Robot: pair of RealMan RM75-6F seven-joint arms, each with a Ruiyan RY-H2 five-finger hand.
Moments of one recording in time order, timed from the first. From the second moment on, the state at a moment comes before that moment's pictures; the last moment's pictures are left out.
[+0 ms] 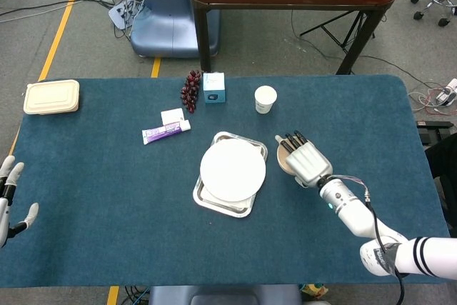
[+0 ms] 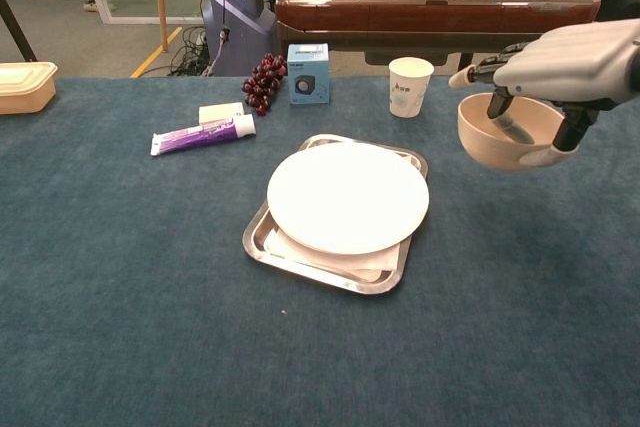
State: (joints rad) left arm -0.08 -1.11 -0.11 -1.59 1.47 1.57 0.06; right arm 0.97 -1.16 -0.13 -1.77 -0.92 0.94 -0.71
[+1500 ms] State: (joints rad) left arm -0.06 -1.09 -0.12 -1.60 1.46 1.59 0.02; right arm 0.98 -1.20 -0.09 -1.73 -0.88 0.83 -0.75
